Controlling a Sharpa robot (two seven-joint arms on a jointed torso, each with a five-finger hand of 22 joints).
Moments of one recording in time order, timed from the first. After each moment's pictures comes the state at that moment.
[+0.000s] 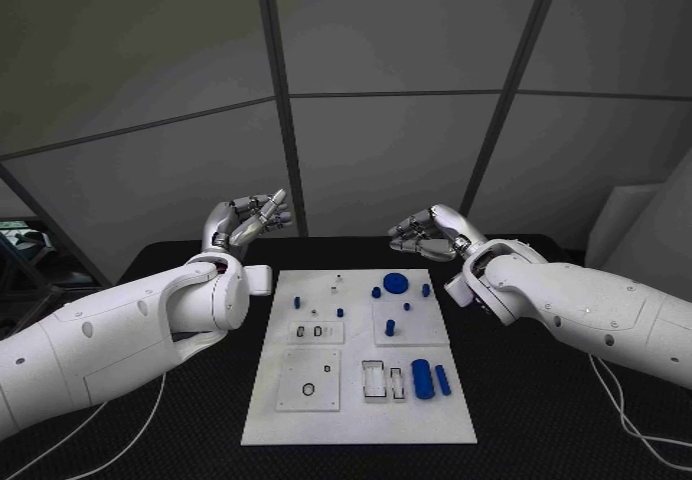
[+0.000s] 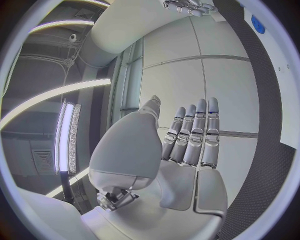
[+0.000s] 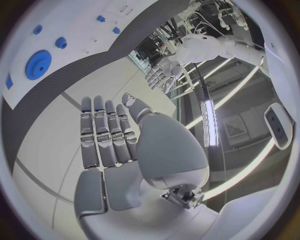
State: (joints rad) left arm 1.11 -0.78 0.07 1.42 0.04 -0.61 0.56; left_hand 1.39 -0.06 0.09 0.23 0.15 0.88 0.22 0.15 0.08 0.94 0.19 0.17 0.07 0.99 0.14 0.22 0.11 0.22 0.82 0.26 0.39 0.19; right arm 1.15 -0.68 0.02 1.27 -0.84 -0.41 0.27; right_hand 1.36 0.01 0.21 -0.14 0.26 0.97 0.20 0.11 0.07 1.10 0.15 0.10 0.06 1.13 0.11 0.14 0.07 0.17 0.91 0.22 0.30 0.15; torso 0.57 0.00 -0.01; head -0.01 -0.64
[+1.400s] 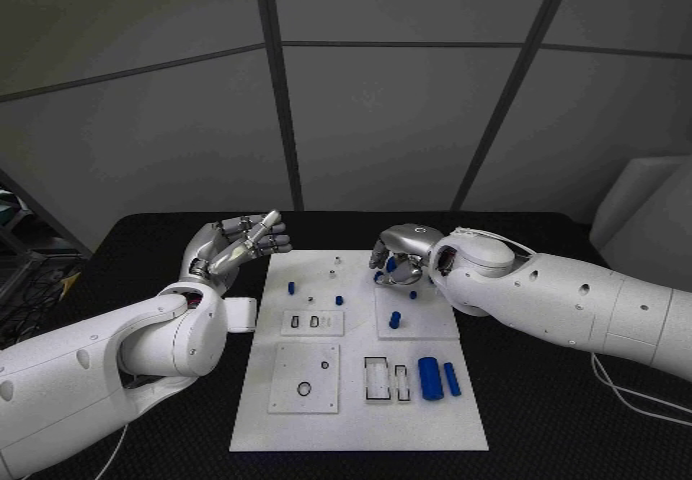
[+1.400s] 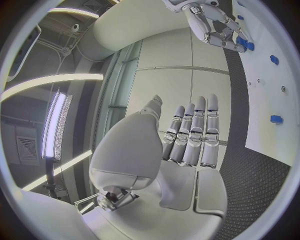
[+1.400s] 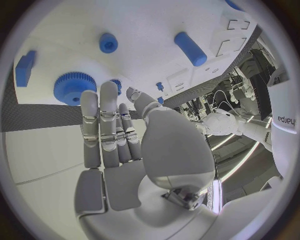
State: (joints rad) left arm 1.09 -0.88 0.07 1.65 0.02 -0.56 0.54; left_hand 1.39 -0.05 0.09 0.20 0.15 0.93 0.22 0.13 0.07 0.99 0.17 0.14 0.07 1.07 0.12 0.19 0.14 0.20 0.88 0.23 0.44 0.21; right arm 1.21 -0.66 0.02 1.31 -1.63 -0.18 -0.09; right_hand 1.33 -0.11 0.29 -0.09 0.26 1.03 0.15 0.07 0.07 1.12 0.09 0.07 0.06 1.47 0.00 0.63 0.49 0.17 1.12 0.11 1.05 0.72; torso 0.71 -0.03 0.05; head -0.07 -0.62
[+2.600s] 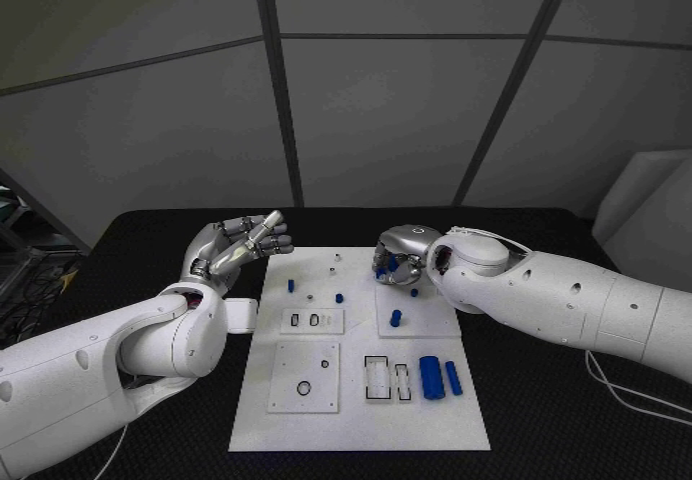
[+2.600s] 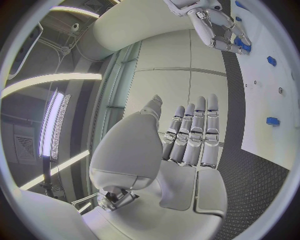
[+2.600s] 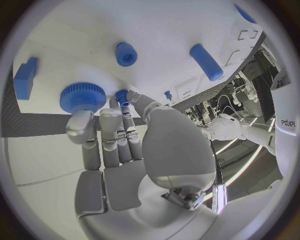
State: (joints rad) left arm 1.09 -0.89 0.07 1.66 0.02 -0.55 0.53; left_hand 1.39 -0.05 0.08 0.19 0.15 0.93 0.22 0.12 0.07 0.99 0.17 0.13 0.07 1.07 0.12 0.19 0.14 0.20 0.88 0.23 0.45 0.21; right arm 1.21 -0.63 0.02 1.27 -1.66 -0.15 -0.10; right_hand 1.35 -0.09 0.44 -0.05 0.19 1.12 0.14 0.08 0.07 1.21 0.08 0.09 0.07 1.46 0.00 1.01 0.82 0.11 1.26 0.10 1.30 1.07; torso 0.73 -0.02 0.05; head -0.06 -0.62
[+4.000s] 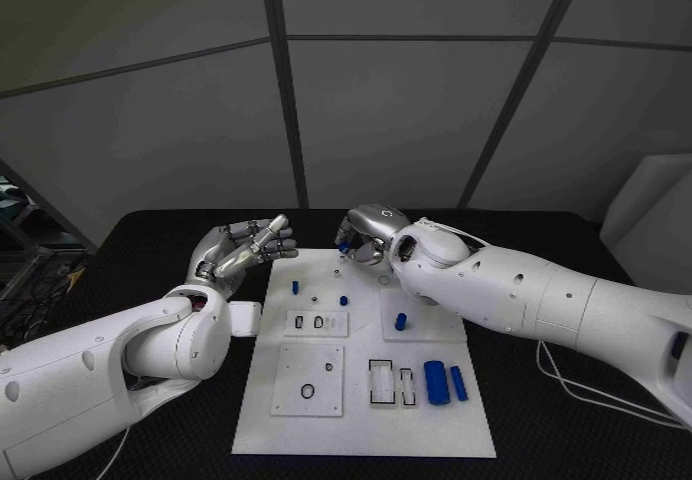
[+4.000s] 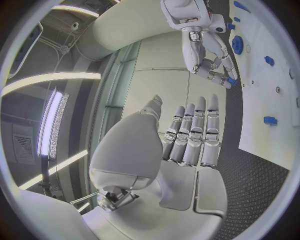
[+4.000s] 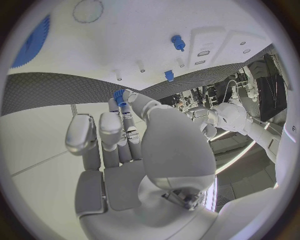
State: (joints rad) left arm 1.09 -0.88 0.07 1.65 0.02 -0.54 0.52; left_hand 1.39 -0.05 0.08 0.19 0.15 0.93 0.22 0.12 0.07 0.99 0.17 0.13 0.07 1.07 0.12 0.18 0.14 0.20 0.89 0.23 0.45 0.21; right arm 1.23 -0.42 0.02 1.10 -1.63 -0.38 -0.07; right_hand 1.38 -0.10 0.50 -0.07 0.17 1.13 0.14 0.08 0.07 1.23 0.09 0.08 0.07 1.47 -0.01 1.11 0.90 0.11 1.30 0.10 1.36 1.16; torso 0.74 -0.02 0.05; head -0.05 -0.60
